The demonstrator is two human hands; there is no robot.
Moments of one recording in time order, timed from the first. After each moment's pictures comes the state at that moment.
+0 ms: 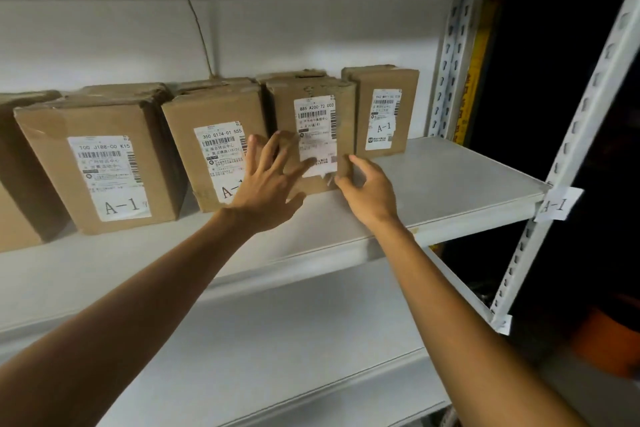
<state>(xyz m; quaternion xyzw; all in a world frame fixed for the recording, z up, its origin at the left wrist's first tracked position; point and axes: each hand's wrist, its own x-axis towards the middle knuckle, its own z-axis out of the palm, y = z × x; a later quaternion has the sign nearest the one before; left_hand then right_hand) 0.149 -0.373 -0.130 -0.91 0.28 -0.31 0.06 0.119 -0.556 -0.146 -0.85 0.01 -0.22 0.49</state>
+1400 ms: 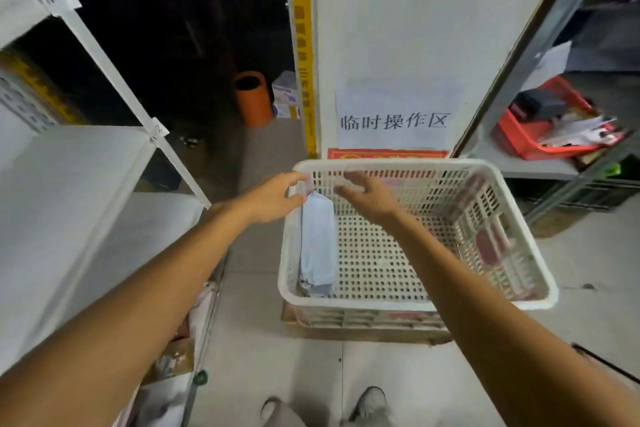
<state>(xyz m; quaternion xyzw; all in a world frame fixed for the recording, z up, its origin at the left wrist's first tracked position) -0.291 -0.604 -0.333 -0.69 0.64 0.32 -0.10 -0.484 -0.648 -0.359 -0.68 0.55 -0.17 0.46</state>
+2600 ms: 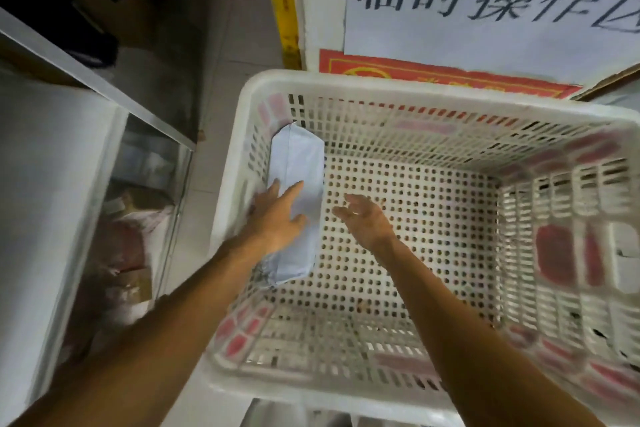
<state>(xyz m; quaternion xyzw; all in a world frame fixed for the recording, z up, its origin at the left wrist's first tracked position) -0.312 -0.717 -0.670 -0.77 0.48 0.42 -0.01 -0.485 -0.769 -0.669 -0.47 0.64 0.00 0.60</state>
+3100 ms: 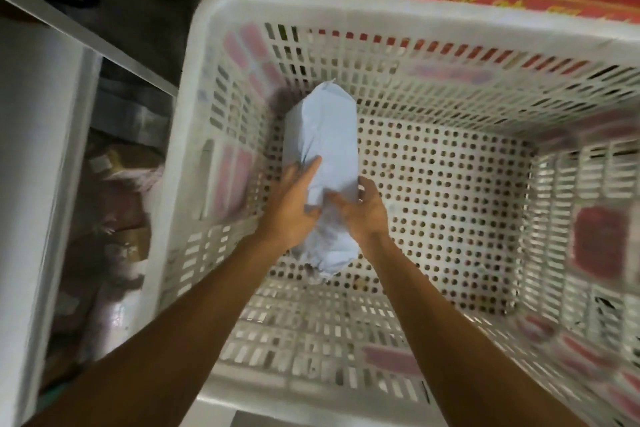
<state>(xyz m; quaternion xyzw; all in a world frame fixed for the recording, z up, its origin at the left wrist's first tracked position) -0.367 -0.702 -0.735 -0.74 0.49 0.43 -0.17 -0.495 -0.747 -0.729 -0.39 0.69 -0.05 0.61</state>
